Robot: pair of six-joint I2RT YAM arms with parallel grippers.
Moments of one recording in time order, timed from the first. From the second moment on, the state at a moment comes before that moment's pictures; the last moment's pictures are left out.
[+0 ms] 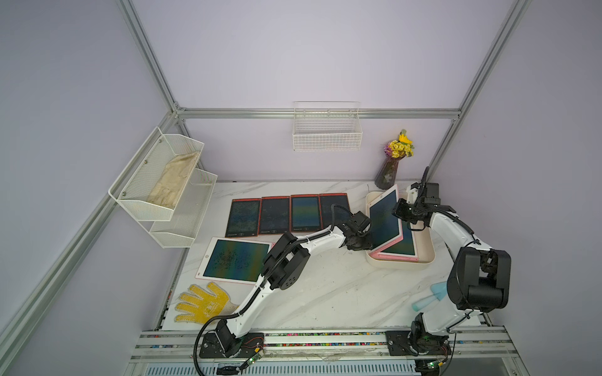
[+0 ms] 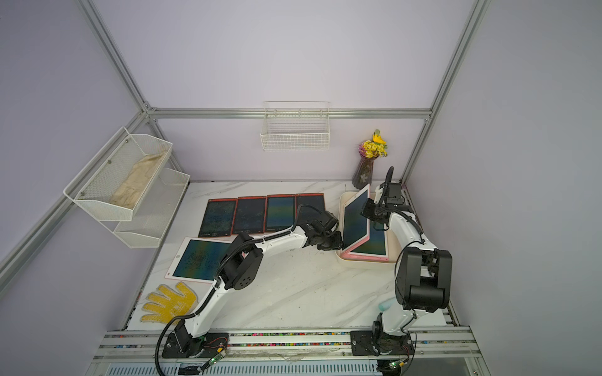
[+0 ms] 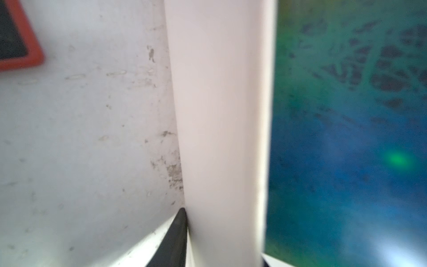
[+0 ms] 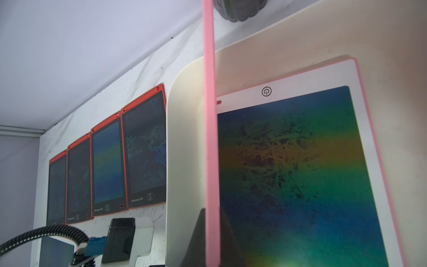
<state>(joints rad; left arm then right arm) -0.90 2.42 1.99 -0.45 0.21 -0.84 -0.13 1.65 1.24 -0.43 -0.32 0.37</state>
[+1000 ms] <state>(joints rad) -0.95 2.25 1.99 -0.49 0.15 -0.74 -0.21 1.57 1.29 -0.50 -0.34 0.39</state>
